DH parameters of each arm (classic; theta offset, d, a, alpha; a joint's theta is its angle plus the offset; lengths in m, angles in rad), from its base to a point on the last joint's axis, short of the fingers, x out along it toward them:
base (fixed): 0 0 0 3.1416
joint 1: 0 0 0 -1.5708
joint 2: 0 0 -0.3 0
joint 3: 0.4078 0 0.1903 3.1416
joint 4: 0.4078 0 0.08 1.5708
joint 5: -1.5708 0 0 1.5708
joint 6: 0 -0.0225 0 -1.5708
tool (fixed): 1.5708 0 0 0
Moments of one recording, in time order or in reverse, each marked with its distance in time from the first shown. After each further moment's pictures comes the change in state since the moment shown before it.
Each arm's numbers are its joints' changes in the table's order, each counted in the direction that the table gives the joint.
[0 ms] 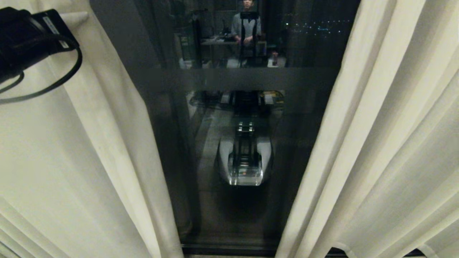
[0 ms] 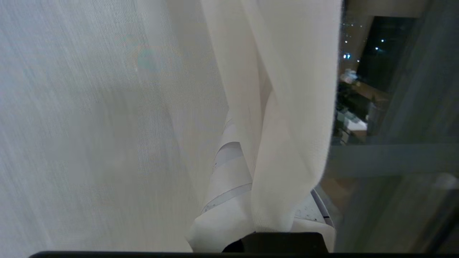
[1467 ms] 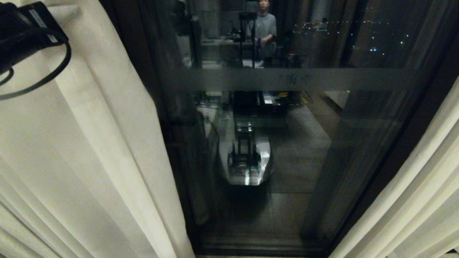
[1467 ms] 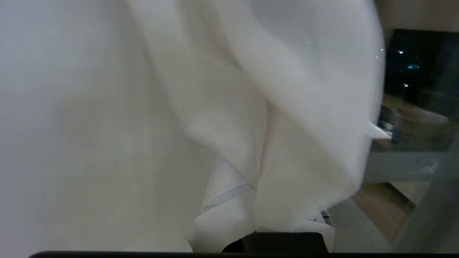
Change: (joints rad) left arm 0.001 0.025 -0.002 0.002 0.001 -0.001; right arm 0.000 0.000 0.000 0.000 0.000 0.000
